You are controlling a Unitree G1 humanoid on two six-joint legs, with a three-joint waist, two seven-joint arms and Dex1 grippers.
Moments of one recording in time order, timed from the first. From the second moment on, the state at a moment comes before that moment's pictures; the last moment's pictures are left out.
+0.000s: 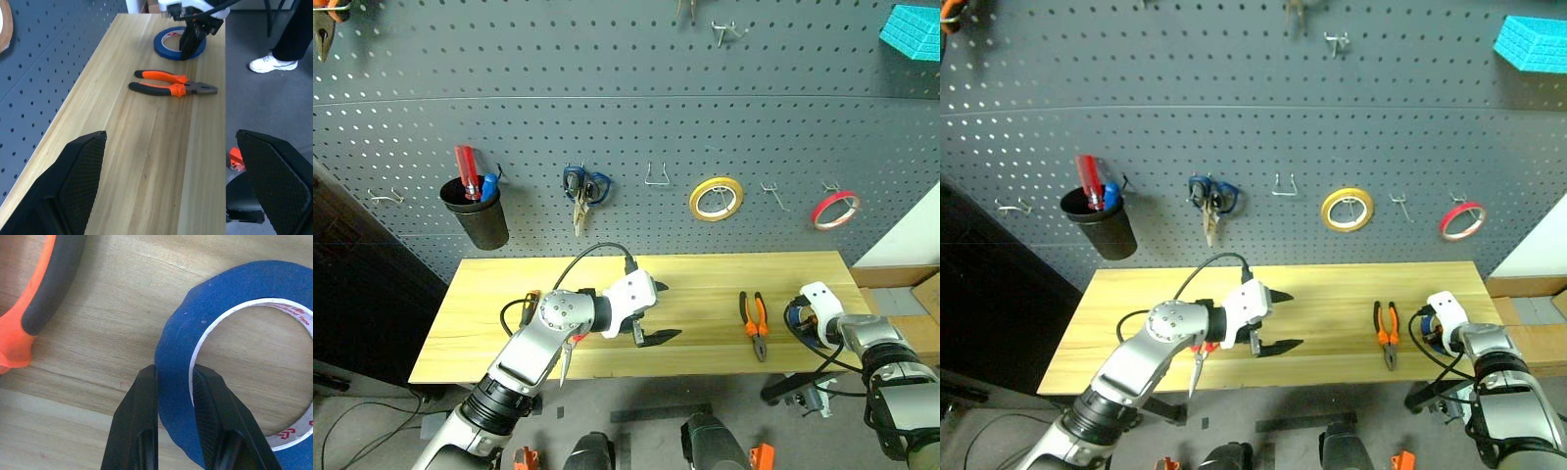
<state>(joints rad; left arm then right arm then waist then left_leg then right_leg) -0.36 0.47 -0.37 -0.18 -0.09 0.34 -0.91 -0.62 -0.60 0.06 1.12 -0.06 0.33 0.61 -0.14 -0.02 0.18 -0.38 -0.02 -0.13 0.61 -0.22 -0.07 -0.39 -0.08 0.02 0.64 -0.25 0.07</state>
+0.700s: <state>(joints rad) -0.34 0.31 -0.11 -0.20 -0.31 0.27 -0.77 0.04 -0.45 -0.03 -0.31 -0.13 0.11 0.26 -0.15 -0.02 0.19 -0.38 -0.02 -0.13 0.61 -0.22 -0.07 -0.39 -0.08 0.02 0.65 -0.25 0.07</state>
